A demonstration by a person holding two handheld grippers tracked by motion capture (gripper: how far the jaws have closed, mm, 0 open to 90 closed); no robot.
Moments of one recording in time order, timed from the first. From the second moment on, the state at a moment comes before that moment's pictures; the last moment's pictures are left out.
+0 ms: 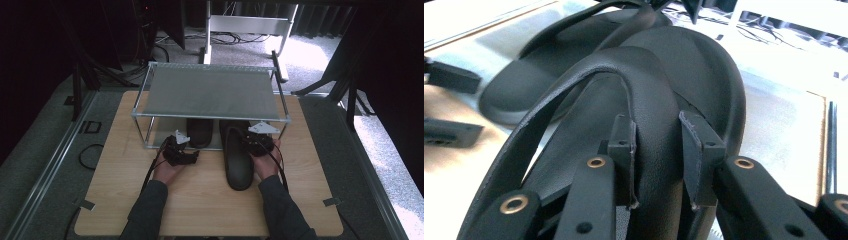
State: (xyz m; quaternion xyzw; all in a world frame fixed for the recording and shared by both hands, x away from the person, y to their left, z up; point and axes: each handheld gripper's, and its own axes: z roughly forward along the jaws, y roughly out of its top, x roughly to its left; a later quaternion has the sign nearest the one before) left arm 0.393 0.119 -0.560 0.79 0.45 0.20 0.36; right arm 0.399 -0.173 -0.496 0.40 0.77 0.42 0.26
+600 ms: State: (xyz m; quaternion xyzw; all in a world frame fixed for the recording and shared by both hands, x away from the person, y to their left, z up) left arm 0.393 0.119 -0.560 0.79 0.45 0.21 0.36; right arm 0.412 -0.161 -0.510 0.40 0.78 0.40 0.28
